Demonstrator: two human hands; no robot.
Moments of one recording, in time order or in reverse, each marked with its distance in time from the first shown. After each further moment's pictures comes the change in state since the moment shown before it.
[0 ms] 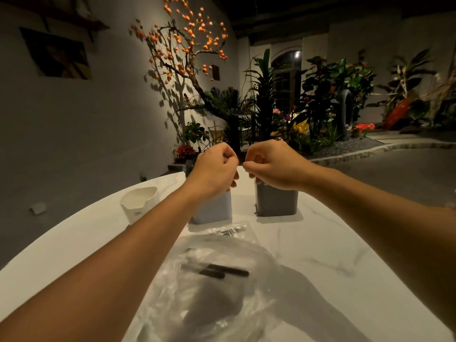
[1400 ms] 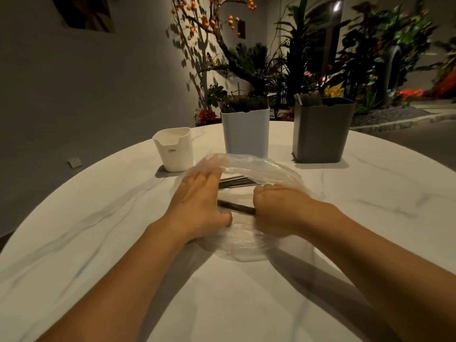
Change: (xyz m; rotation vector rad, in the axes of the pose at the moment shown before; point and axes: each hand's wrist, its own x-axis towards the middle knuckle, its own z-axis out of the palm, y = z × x) left_hand -0.144 -0.151 -0.006 0.597 -0.155 -0.082; right_hand -0.087 -0.033 0.165 -0.533 -0.502 0.066
